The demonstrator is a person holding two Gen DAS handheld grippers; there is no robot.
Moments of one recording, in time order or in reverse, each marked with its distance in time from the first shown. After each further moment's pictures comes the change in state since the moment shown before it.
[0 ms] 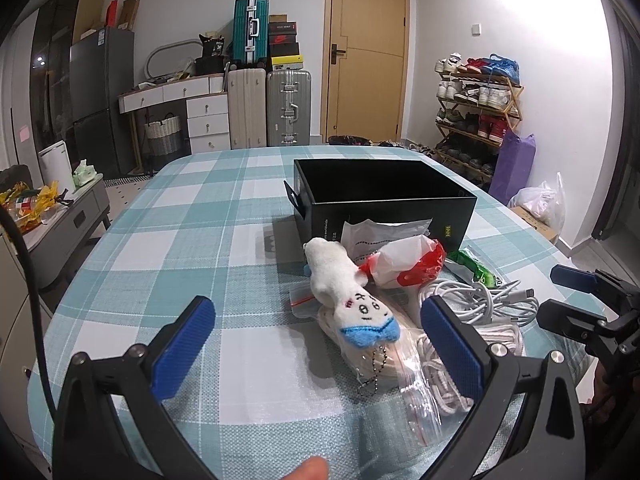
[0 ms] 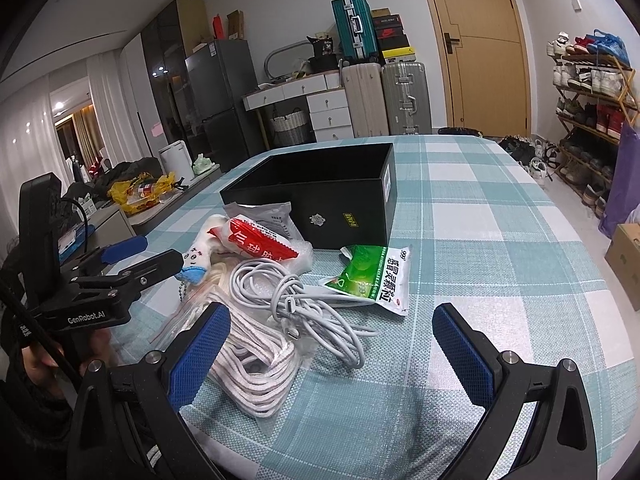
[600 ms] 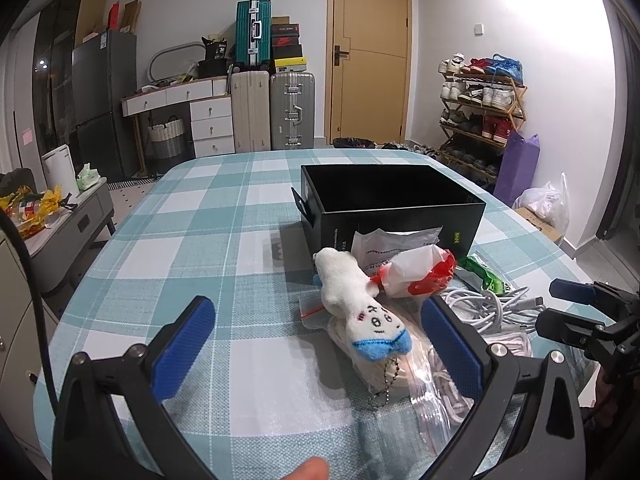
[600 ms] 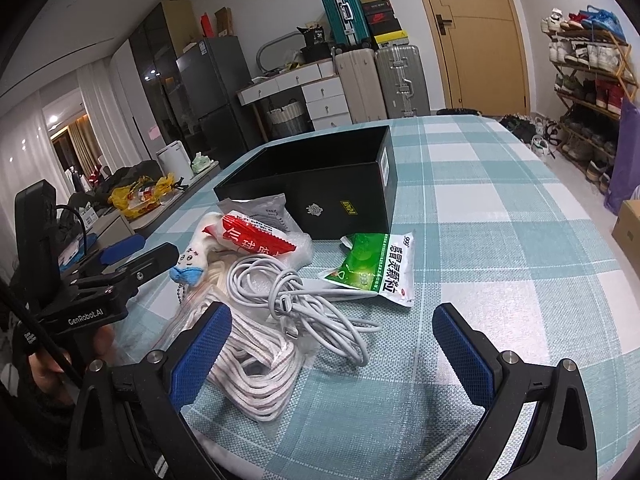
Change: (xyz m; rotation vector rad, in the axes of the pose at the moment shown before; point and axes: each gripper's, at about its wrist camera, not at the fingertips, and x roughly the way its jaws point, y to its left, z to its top) left arm 0.005 0.006 0.005 0.008 -0.007 0.018; right arm 0.012 -0.008 0.002 0.074 0.051 0.025
